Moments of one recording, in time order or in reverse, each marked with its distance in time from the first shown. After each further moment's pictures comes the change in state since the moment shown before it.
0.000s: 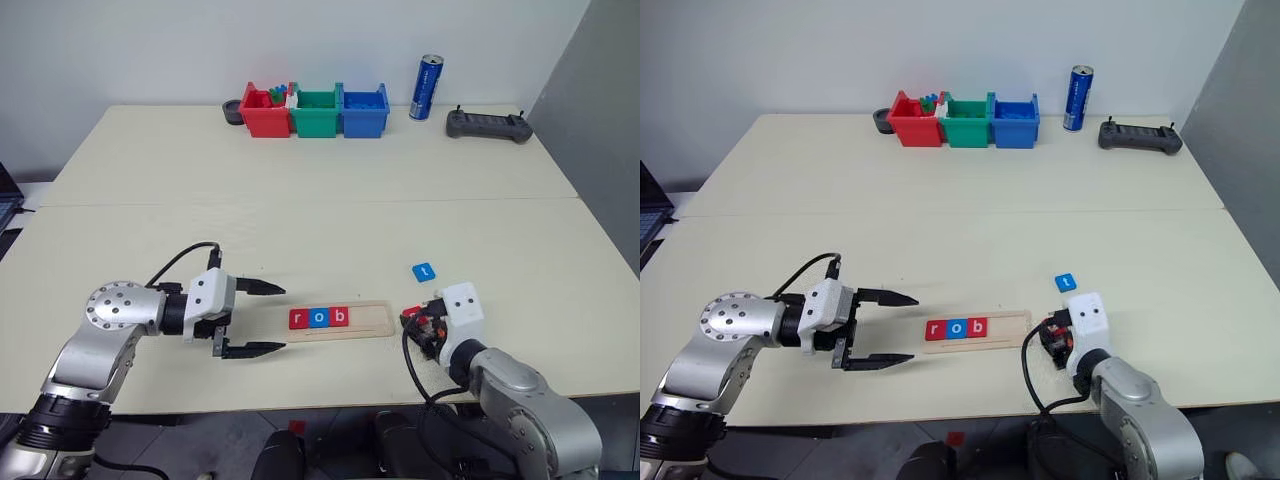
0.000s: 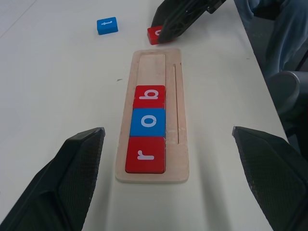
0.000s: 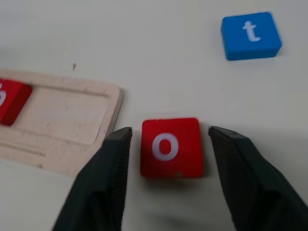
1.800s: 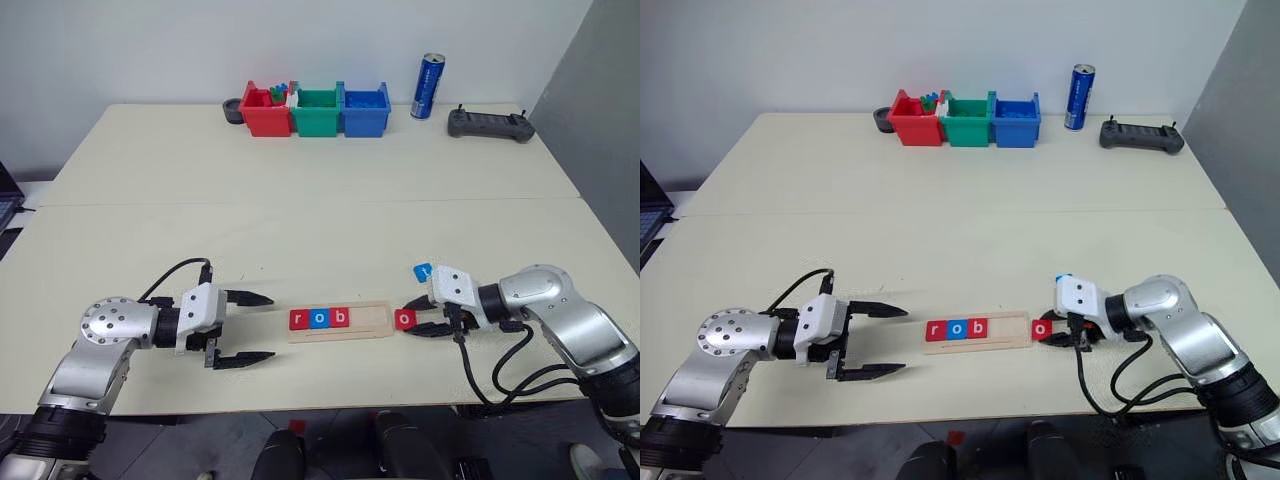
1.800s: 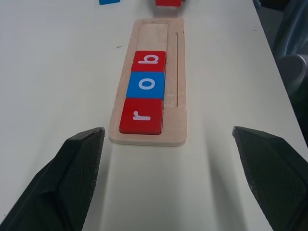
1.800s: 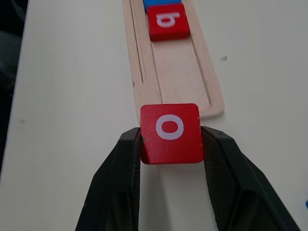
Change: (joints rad) left arm 0.060 -0.005 0.005 0.115 0.037 -0.142 -0.017; right arm -0.419 -0.687 0.285 0.463 0.031 -0.647 1.015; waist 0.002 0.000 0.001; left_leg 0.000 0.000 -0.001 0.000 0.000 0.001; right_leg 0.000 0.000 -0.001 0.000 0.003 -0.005
